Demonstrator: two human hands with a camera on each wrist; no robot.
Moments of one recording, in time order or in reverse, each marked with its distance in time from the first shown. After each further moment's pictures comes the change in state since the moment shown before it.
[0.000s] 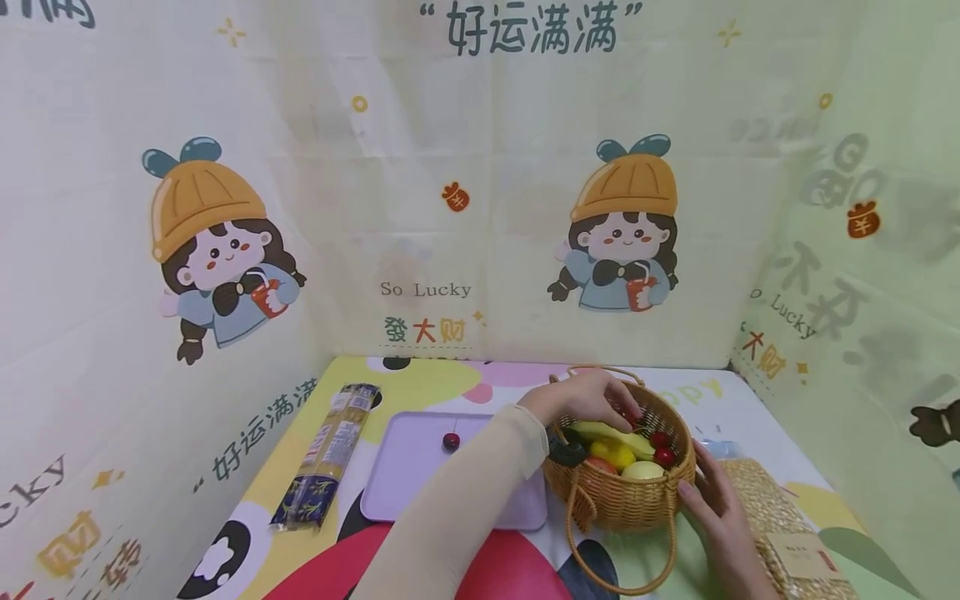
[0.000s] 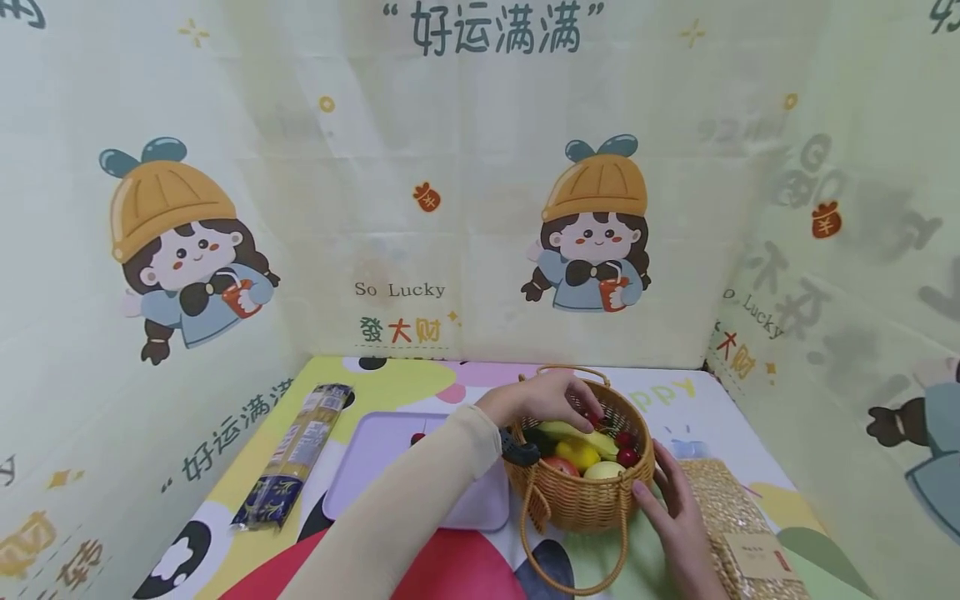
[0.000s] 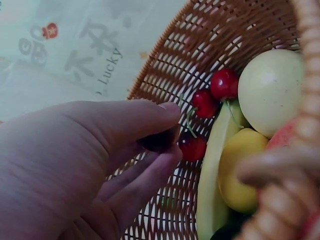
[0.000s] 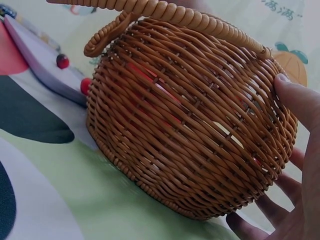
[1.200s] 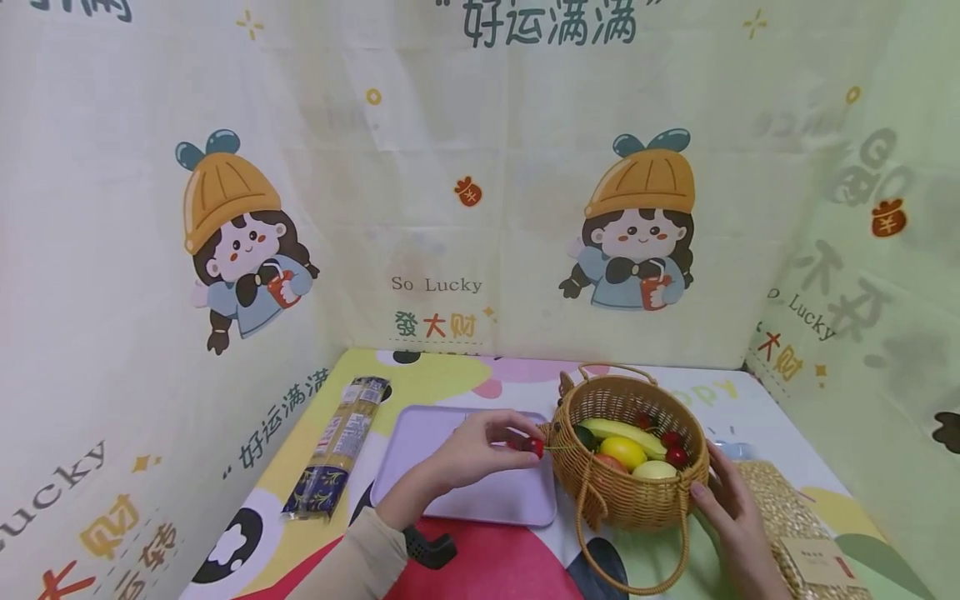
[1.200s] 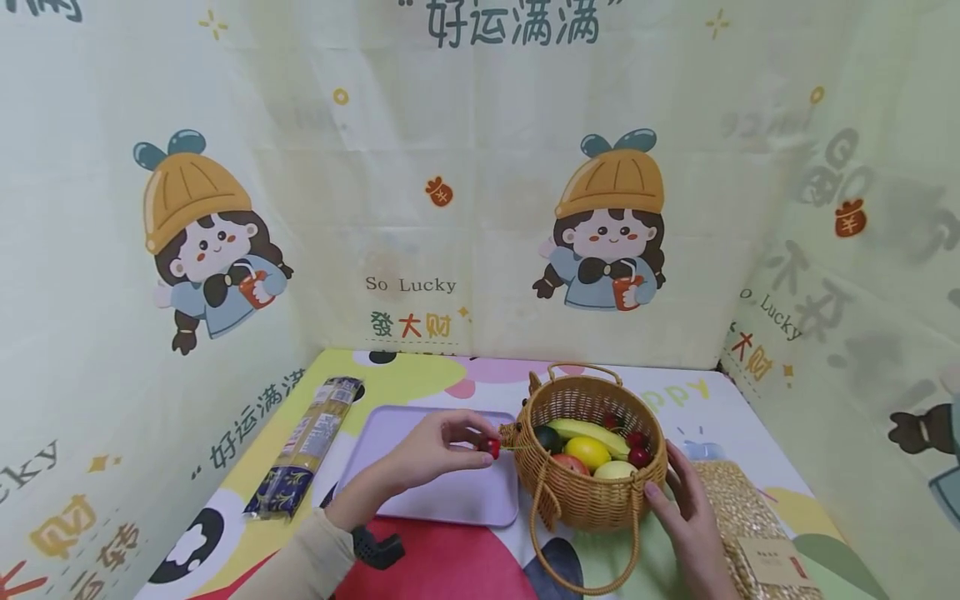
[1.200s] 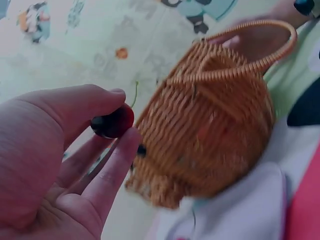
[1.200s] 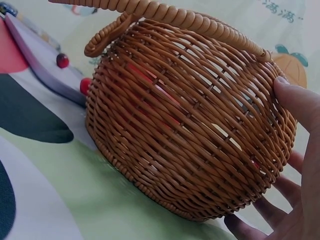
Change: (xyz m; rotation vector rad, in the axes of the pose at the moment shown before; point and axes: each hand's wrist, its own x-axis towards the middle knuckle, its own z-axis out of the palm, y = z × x) left_hand -0.187 -0.071 0.006 -0.502 0.314 0.040; right_hand 0.001 -0.002 -0.001 0.045 -0.029 -0.043
